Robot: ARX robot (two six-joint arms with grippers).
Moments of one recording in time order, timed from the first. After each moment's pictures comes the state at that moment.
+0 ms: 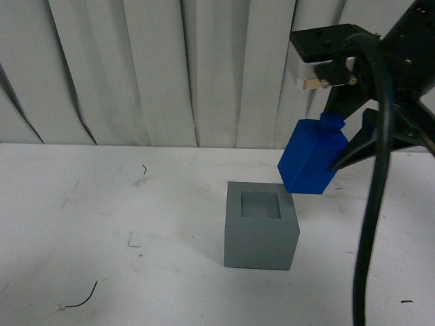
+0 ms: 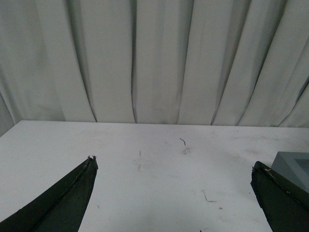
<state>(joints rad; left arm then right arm) 0.00 0.01 0.01 0.00 0.00 0.00 0.21 2.02 1.72 -0.97 -0.36 -1.49</state>
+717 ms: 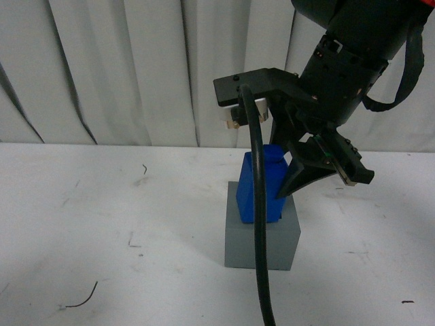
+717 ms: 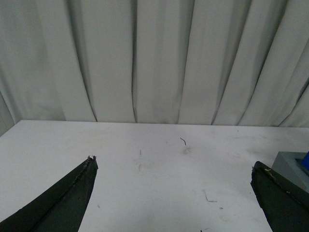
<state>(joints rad) 0.00 0.01 0.01 0.00 0.00 0.00 0.35 2.17 1.85 -1.03 -0.28 -1.37</state>
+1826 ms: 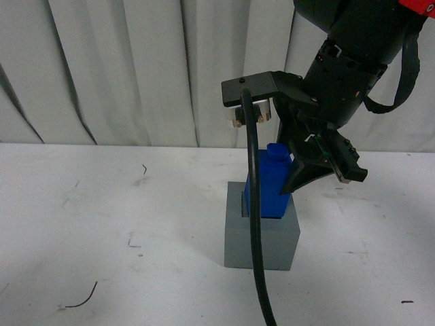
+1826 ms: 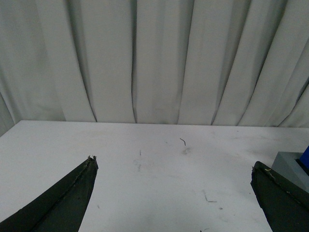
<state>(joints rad) 0.00 0.01 0.01 0.00 0.00 0.00 0.34 2.20 1.87 -1.01 -0.25 -1.30</state>
